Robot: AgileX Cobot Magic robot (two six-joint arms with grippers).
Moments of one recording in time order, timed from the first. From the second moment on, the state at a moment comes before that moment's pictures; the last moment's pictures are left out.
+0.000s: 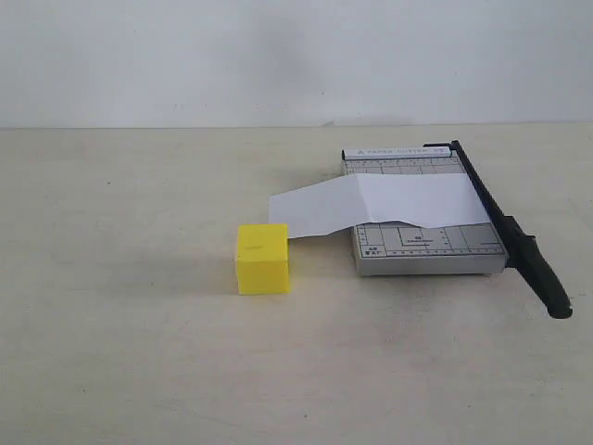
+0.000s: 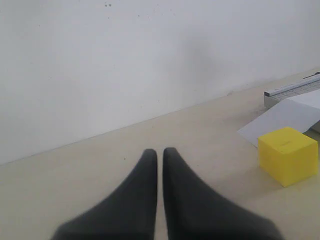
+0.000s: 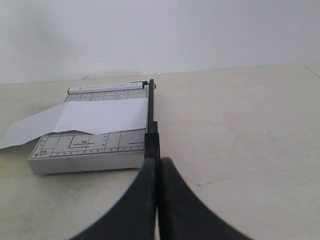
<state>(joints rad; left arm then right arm) -0.08 0.00 0.00 0.15 0.13 0.66 0.00 0.01 0.00 0.15 0.27 -0.06</state>
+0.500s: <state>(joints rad) -0.08 0.00 0.00 0.15 0.13 0.66 0.00 0.01 0.00 0.26 0.21 0.04</state>
